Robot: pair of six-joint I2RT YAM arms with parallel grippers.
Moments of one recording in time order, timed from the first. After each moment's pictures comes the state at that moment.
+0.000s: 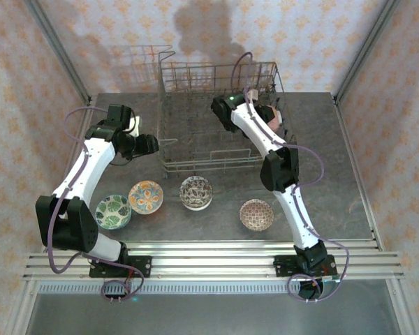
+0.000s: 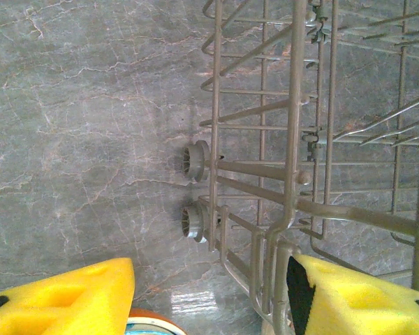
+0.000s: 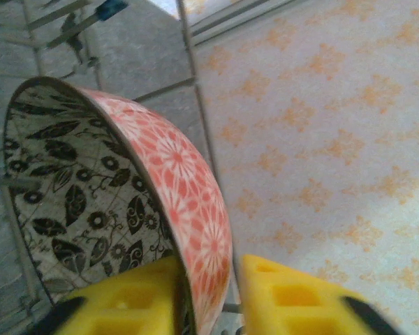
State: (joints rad) left arm -0.03 1.47 1.28 -0.88 0.24 -0.33; right arm 0.53 2.48 2.51 -1.69 1.18 0.52
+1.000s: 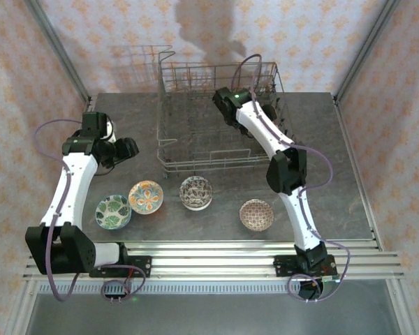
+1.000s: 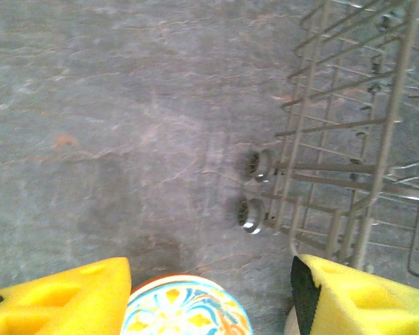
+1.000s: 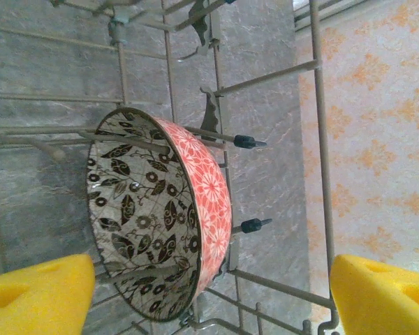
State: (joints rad) left arm 0.12 1.29 1.21 -0.97 0.18 -0.40; right arm 0.52 2.35 2.38 -1.48 0.86 0.35
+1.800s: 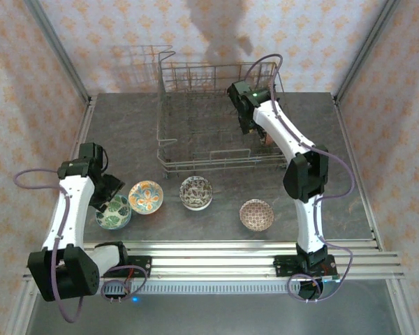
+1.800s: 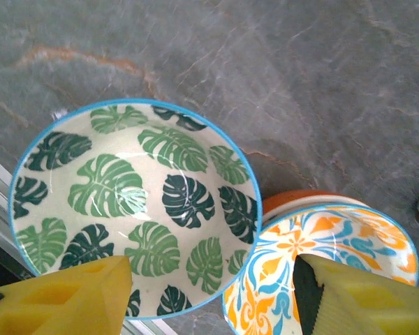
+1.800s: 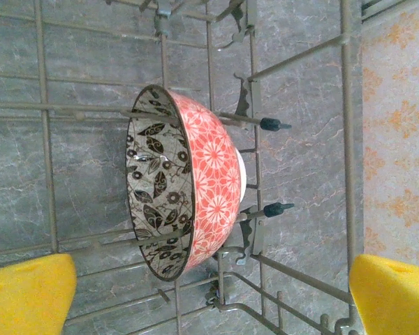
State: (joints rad) left arm 0.22 1.12 0.95 -1.24 0.01 -0.89; right arm 0.46 2.12 2.11 -1.28 0.63 0.24
